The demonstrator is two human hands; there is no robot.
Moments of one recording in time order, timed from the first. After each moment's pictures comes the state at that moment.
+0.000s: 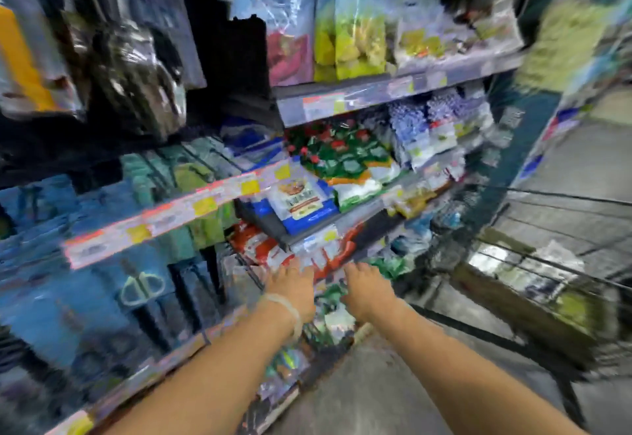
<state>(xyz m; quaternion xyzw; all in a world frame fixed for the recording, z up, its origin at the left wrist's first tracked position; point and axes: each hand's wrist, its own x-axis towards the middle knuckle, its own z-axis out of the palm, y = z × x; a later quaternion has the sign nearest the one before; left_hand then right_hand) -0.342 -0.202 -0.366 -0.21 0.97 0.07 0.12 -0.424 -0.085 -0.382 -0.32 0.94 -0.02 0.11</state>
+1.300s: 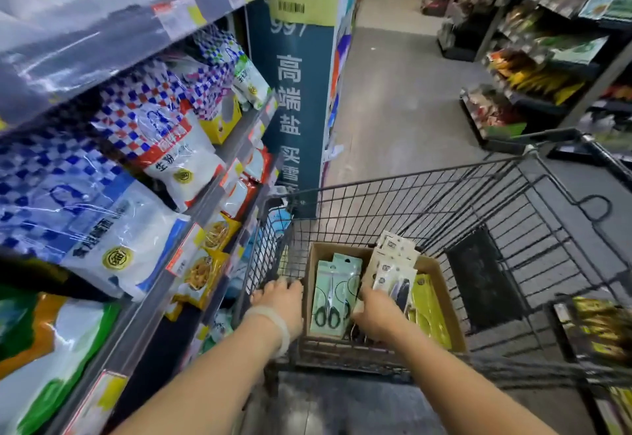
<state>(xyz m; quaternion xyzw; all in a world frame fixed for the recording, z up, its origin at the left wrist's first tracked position) -0.931 0.040 -0.445 0.12 0.96 0.03 0.27 -0.904 0.210 -0.468 0.14 0.93 -0.21 0.26</state>
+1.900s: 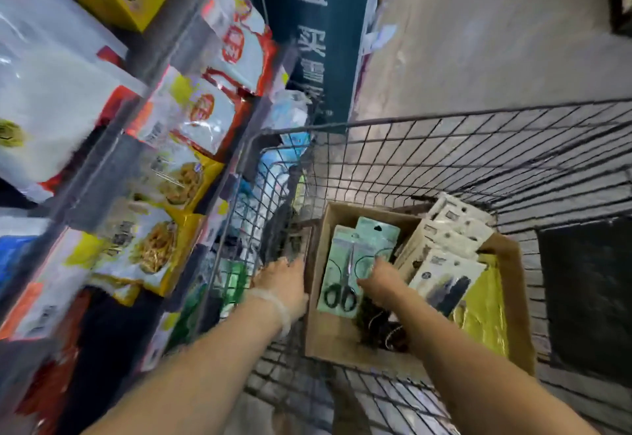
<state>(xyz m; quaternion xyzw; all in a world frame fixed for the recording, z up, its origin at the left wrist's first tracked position) -1.062 0.077 -0.591 0.04 0.90 0.04 0.43 -1.061 0.250 -0.660 0.22 0.85 -0.26 0.40</state>
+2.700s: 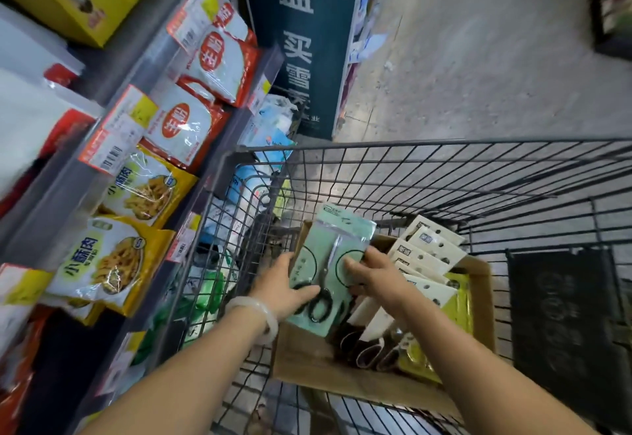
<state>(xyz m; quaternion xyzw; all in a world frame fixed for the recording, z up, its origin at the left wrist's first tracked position) -1.086 0.107 -0.593 -0.13 0.83 0.35 0.40 -1.087 0.286 -0.606 0.24 0.64 -0.66 0.32</state>
